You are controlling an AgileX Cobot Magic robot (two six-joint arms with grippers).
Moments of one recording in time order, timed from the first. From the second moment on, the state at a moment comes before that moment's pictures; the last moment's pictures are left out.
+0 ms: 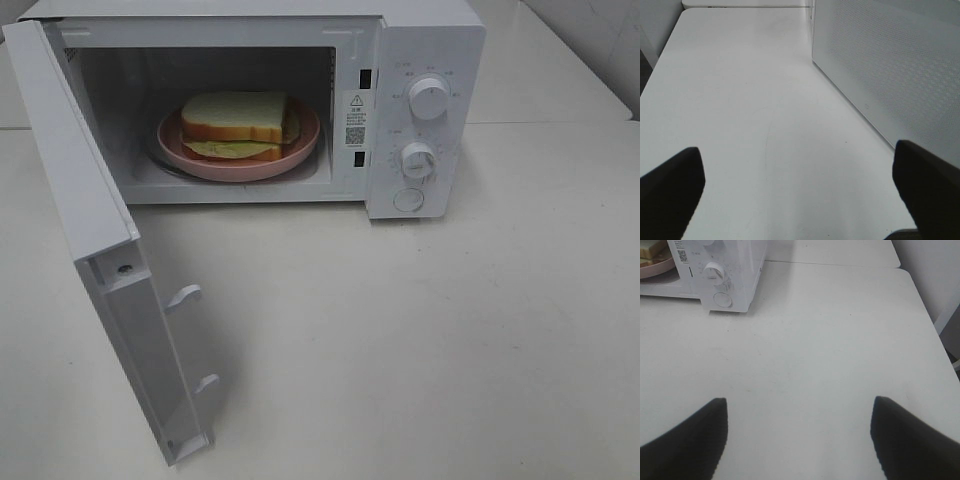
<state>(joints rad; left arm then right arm) 0.00 0.05 -0.53 -0.04 1.06 0.03 0.08 0.00 -0.50 -0.06 1.01 0.01</state>
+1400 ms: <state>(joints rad) 0.00 0.89 -0.18 0.09 -0.41 0.03 0.08 0.00 -0.50 -0.06 1.01 0.01</state>
